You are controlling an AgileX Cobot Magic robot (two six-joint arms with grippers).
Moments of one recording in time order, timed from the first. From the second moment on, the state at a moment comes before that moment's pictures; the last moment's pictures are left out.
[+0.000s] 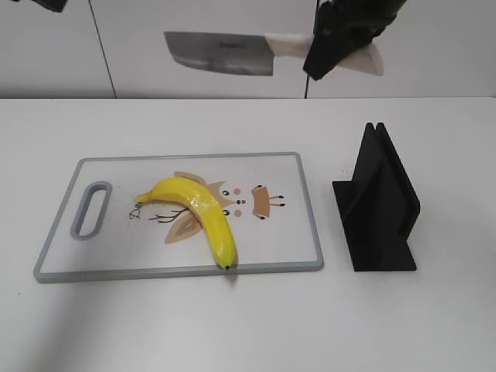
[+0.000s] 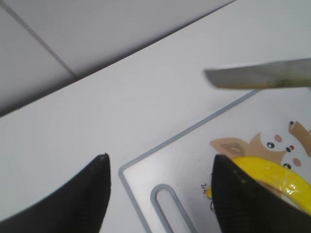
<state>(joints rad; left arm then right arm) -0.21 1.60 -1.59 -0.23 0.96 0.47 0.40 1.91 -1.83 0.37 1.23 -0.63</state>
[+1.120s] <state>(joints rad) -0.12 0.70 -0.76 -0.11 1.08 0.16 0.40 1.24 -1.03 0.04 0.92 0.32</state>
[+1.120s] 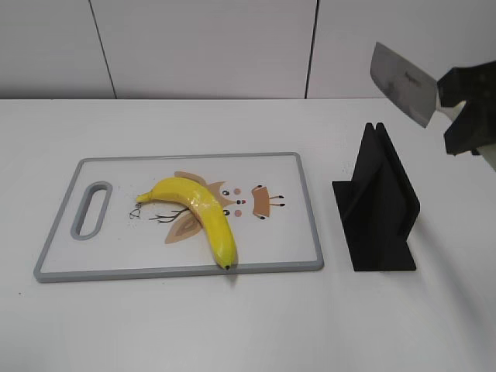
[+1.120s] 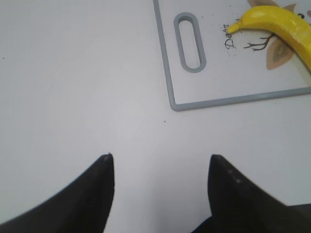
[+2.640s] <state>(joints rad) -0.12 0.00 -0.49 -0.07 1.09 0.16 0.40 1.43 -0.89 0.09 0.80 0.34</state>
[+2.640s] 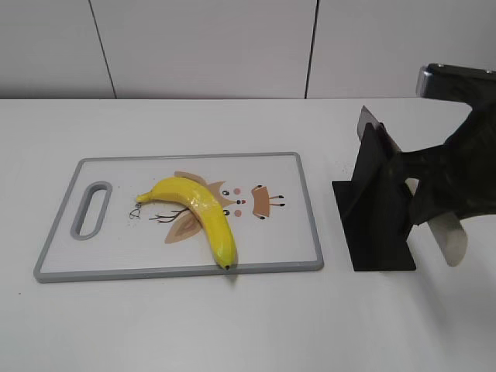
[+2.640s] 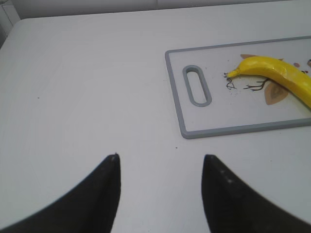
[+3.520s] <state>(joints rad) -0.12 0.00 -0.49 -0.07 1.09 0.16 0.40 1.00 -0.87 0.11 0.88 0.05</state>
